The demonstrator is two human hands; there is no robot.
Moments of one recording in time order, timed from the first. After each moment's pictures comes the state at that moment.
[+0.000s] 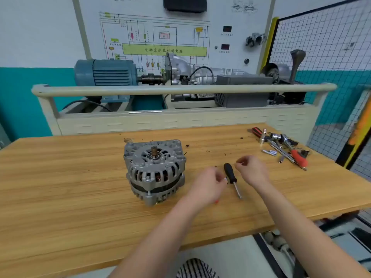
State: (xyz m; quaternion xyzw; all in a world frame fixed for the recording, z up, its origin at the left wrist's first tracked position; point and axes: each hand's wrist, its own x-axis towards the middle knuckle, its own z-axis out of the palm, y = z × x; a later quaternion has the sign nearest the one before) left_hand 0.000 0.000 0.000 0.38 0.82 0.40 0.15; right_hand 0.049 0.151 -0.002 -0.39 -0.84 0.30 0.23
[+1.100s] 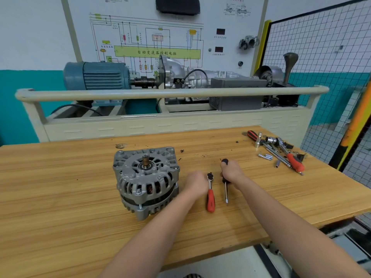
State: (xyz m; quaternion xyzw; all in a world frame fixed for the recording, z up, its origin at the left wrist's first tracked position) left_hand -0.058 0.048 -0.029 0.29 0.88 0.34 0.16; right_hand -0.017 0.178 -0.027 -0.40 -0.80 0.42 0.15
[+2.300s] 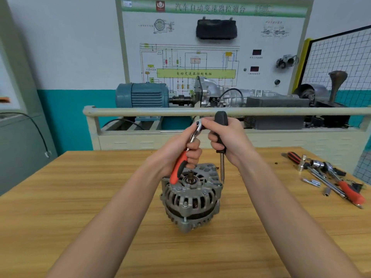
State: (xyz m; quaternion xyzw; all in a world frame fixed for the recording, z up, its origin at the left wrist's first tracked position) left_hand -0.099 -0.109 0.127 0.31 0.61 0.65 0.34; right_hand -0.039 0.022 0.141 0.02 -0.65 0.71 0.26
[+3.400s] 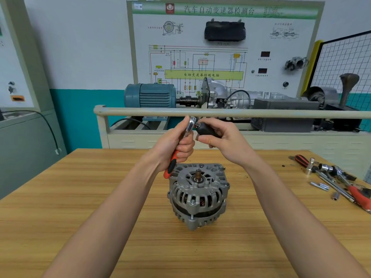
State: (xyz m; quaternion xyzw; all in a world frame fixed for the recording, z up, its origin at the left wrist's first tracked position) left_hand -0.108 -0.139 0.130 0.38 0.59 0.67 0.24; right_hand -0.040 0.018 0.135 0.19 -0.82 0.47 0.27
